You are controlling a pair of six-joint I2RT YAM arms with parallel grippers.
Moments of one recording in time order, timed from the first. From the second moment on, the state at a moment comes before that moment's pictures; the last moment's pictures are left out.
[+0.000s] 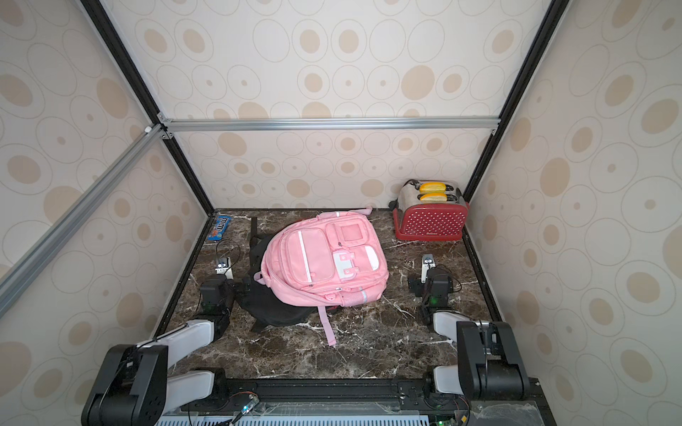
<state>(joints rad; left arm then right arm) -0.02 1.27 0.34 0.51 -0.25 0.04 0.07 1.40 0.36 0.57 0.21 -0.21</state>
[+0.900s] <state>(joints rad) 0.05 1.54 0.38 0.75 -0.09 0.04 0.05 1.54 0.39 0.73 0.17 -0.21</state>
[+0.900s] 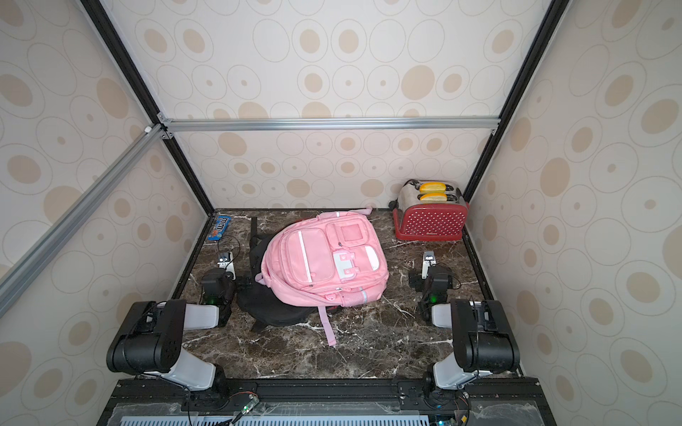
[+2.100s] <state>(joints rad) 0.05 1.54 0.40 0.75 -0.09 0.04 0.05 1.54 0.38 0.76 0.16 -0.21</state>
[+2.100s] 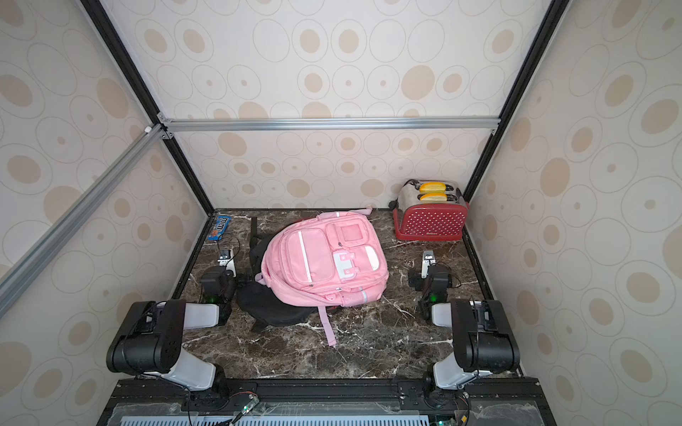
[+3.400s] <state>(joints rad) 0.05 1.54 0.40 0.75 -0.09 0.04 0.03 1.53 0.35 0.75 0.11 -0.22</state>
